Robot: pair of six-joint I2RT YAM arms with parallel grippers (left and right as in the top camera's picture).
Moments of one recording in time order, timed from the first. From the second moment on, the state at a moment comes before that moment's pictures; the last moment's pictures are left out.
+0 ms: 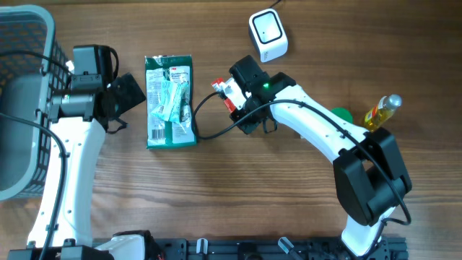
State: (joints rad) left arm 0.05 1.41 1.28 -0.96 -0.21 -0.47; right arm 0.61 1.94 1.43 -0.80 -0.12 -0.19
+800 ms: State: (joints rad) left arm 0.05 1.41 1.28 -0.96 -0.21 -0.47; right arm 0.60 1.81 1.55 -0.59 0.51 -0.75
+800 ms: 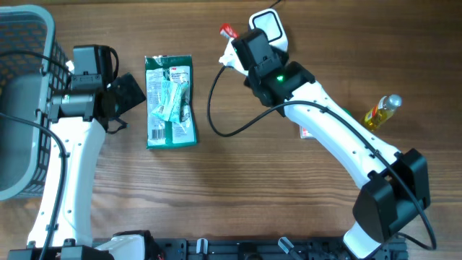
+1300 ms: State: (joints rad) left arm 0.05 1.41 1.28 -0.96 -0.21 -0.47; right arm 0.39 1.84 1.55 -0.34 0.58 -1.03
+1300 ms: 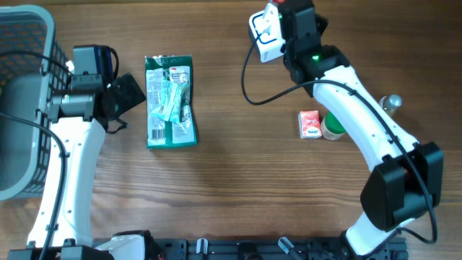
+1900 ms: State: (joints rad) left arm 0.05 1.41 1.28 -0.96 -0.21 -0.47; right arm 0.39 2.13 1.55 -0.04 0.74 -1.23
